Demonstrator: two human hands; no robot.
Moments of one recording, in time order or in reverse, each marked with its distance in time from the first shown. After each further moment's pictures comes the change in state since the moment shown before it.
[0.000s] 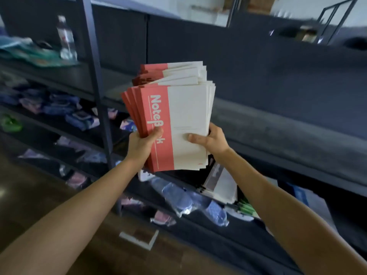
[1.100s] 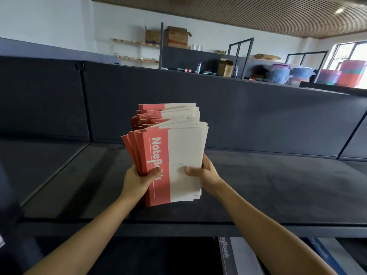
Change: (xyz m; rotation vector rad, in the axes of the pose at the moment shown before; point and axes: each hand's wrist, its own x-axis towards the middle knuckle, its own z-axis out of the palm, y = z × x) left_hand 0.297 -0.036 0.067 0.065 -0.572 0.060; right_hand 0.241 0.019 -0.016 0.161 0.251 -0.048
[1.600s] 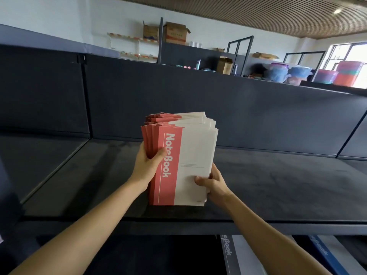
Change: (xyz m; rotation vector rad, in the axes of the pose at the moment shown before) left_hand 0.028 0.016 0.010 -0.113 -0.036 0.007; right_hand -0.015 0.037 -0.006 0.040 0.042 0.046
